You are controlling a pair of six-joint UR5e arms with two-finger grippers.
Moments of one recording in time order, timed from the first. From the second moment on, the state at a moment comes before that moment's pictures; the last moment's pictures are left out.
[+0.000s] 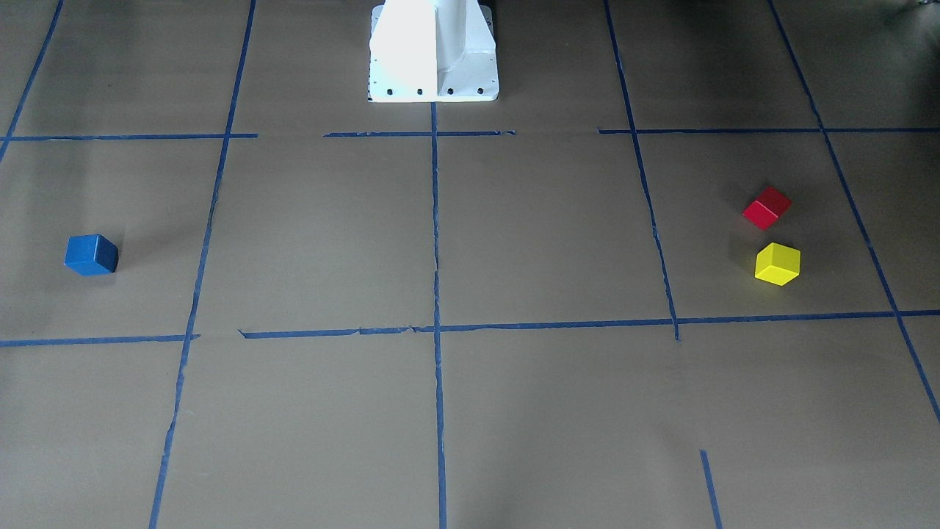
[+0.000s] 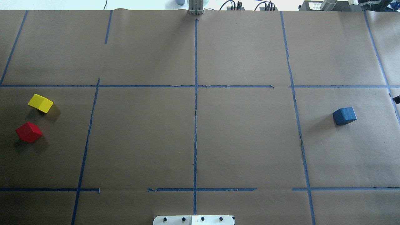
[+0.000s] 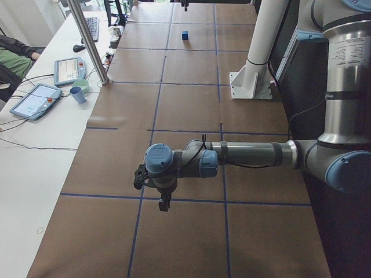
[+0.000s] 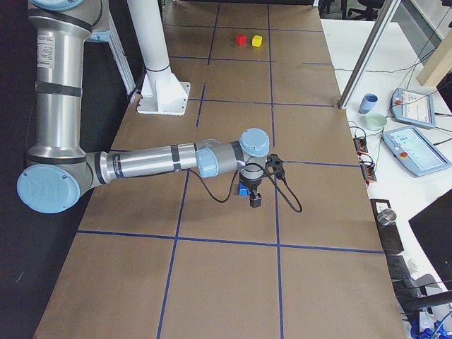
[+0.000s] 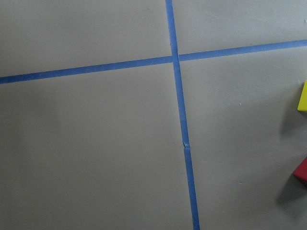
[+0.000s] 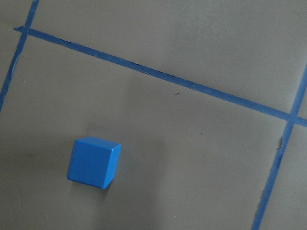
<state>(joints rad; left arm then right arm) -1.59 -1.50 -1.63 -1.55 -2.39 0.17 1.29 -1.66 1.82 -1.41 2.34 0.12</state>
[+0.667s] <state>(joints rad) -1.59 -1.50 -1.63 -1.55 -2.39 0.17 1.03 -1.69 1.79 -1.10 2.18 0.59</state>
